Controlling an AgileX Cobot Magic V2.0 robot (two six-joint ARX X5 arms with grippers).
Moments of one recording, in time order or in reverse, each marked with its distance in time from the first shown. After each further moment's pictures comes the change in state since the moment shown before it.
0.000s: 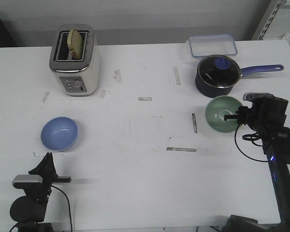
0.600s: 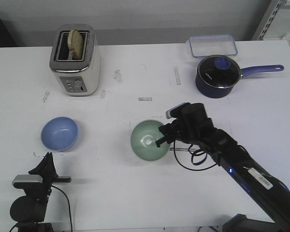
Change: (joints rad) left arm 0.000 0.000 0.000 -0.001 0.000 0.000; right arm 0.725 0.060 0.016 -0.043 -0.068 0.218
